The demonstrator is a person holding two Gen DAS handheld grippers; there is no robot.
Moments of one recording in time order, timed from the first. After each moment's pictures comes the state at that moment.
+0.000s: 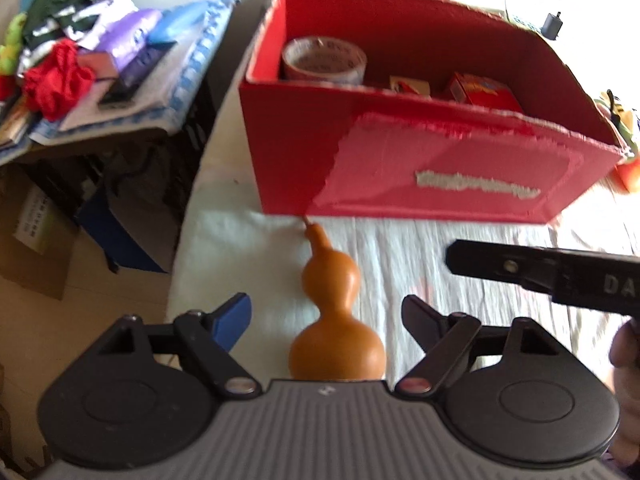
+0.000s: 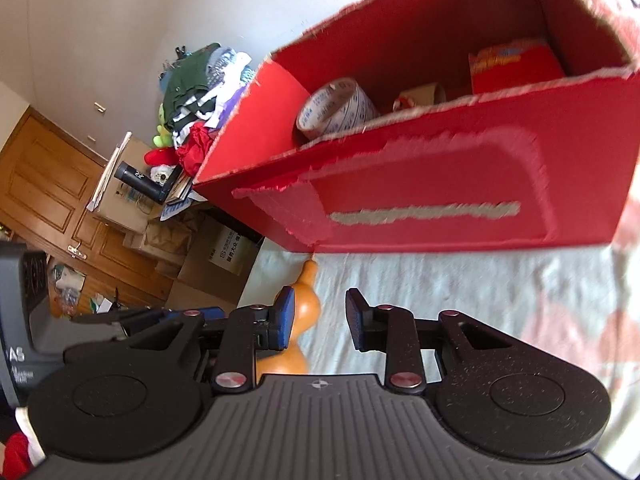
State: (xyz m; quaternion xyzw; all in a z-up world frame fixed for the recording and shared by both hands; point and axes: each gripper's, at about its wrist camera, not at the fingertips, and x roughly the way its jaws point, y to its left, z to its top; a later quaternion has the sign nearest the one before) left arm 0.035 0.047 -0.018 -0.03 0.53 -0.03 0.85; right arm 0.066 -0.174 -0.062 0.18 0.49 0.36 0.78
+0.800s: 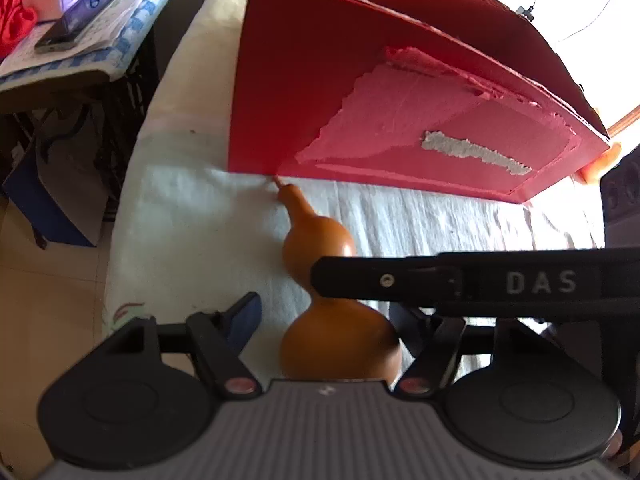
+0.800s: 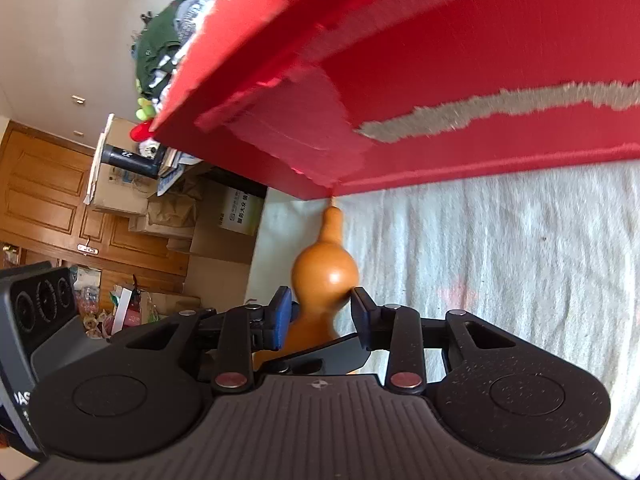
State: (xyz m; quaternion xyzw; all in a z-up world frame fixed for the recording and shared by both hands) left arm 0.046 0.076 -0.061 -0.10 0.56 -0.12 0.82; right arm 0.073 -0.134 -0.102 0.22 0.58 0.34 0.70
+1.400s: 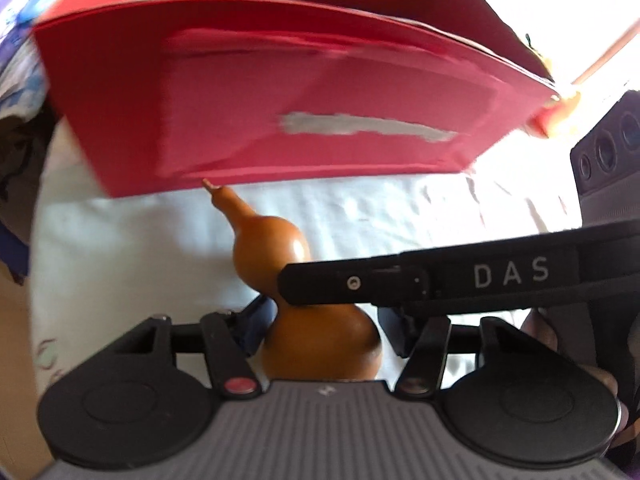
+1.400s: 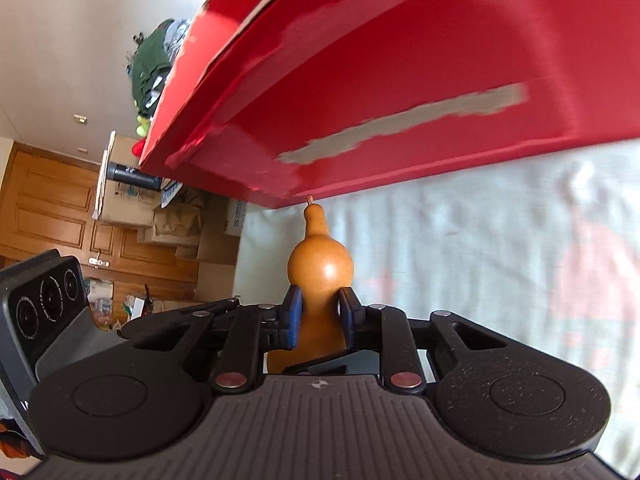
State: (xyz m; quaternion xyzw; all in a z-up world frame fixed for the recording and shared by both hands) left arm 0.054 0.009 -0.059 -0.05 0.57 -0.19 0.80; right arm 0.080 -0.193 -0.094 0.25 0.58 0.34 0.70
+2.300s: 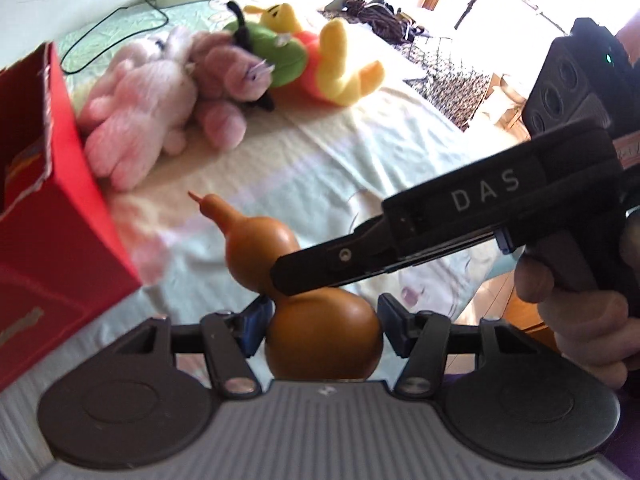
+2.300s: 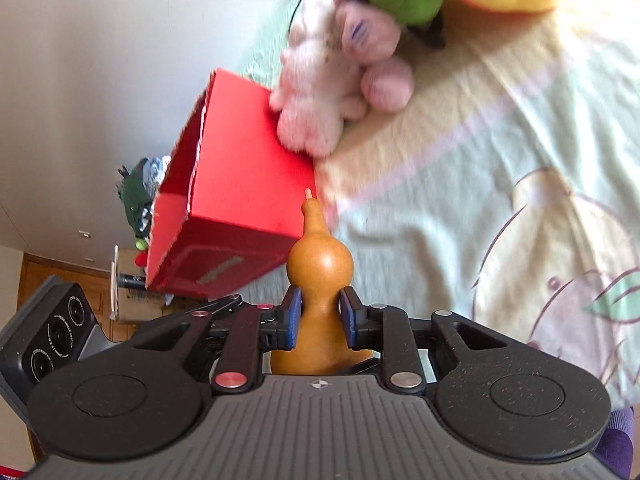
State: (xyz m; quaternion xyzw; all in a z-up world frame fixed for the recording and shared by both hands) left arm 0.043 -0.241 -0.017 0.08 0.50 -0.37 0.78; right arm 0.076 -0.416 -0.073 0.36 0.52 0.25 0.73
